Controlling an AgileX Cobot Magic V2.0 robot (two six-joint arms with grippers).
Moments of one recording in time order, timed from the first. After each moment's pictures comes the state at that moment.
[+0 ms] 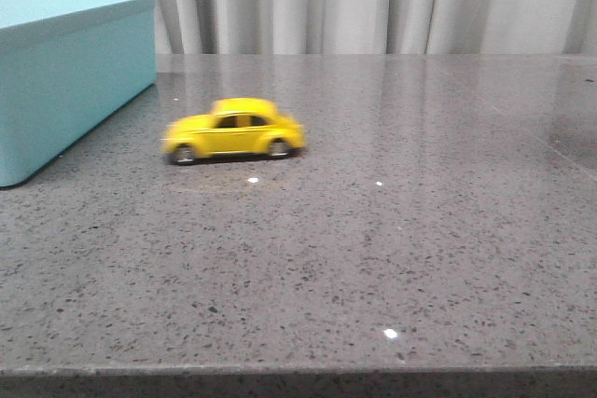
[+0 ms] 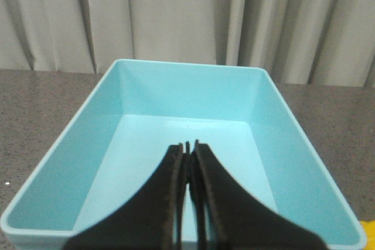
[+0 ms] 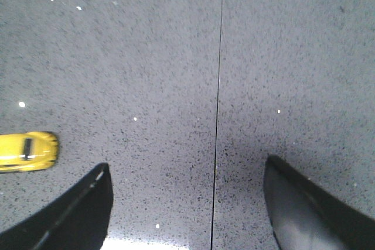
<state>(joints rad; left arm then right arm) -0.04 0.52 -0.45 -0.07 0.10 -0.05 0.40 1.29 -1.59 -0.16 1.20 0.37</state>
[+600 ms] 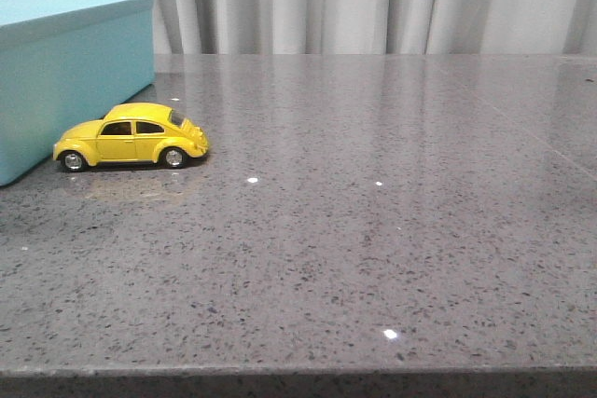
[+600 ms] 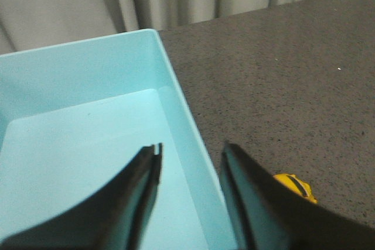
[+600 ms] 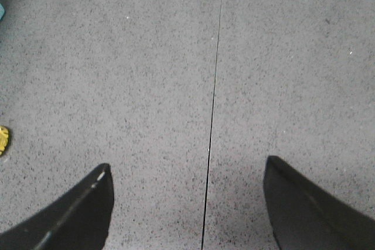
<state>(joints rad) -0.34 0.86 -0.79 -0.06 0.35 0.10 0.40 0.99 -1.29 -0.15 1.05 0.37</state>
